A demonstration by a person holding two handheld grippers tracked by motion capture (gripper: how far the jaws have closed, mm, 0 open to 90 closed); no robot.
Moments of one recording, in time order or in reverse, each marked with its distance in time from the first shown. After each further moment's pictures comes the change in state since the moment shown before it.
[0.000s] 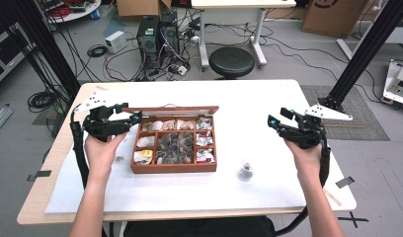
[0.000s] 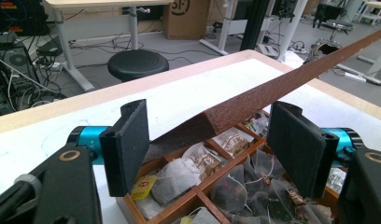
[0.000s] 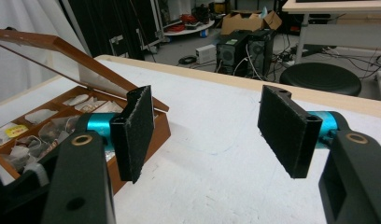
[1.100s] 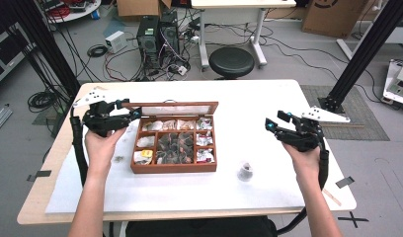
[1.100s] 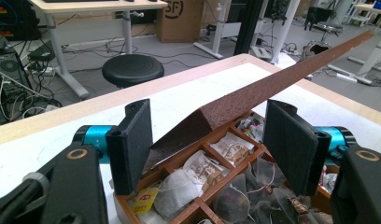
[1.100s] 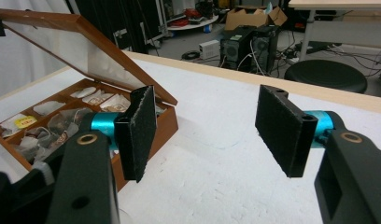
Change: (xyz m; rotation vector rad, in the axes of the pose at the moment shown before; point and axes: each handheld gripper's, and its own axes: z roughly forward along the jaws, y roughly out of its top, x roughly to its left) left arm 0.009 0.008 0.005 -0.011 -0.030 0.007; right arm 0.011 -0.002 -0.002 0.019 0.010 -0.015
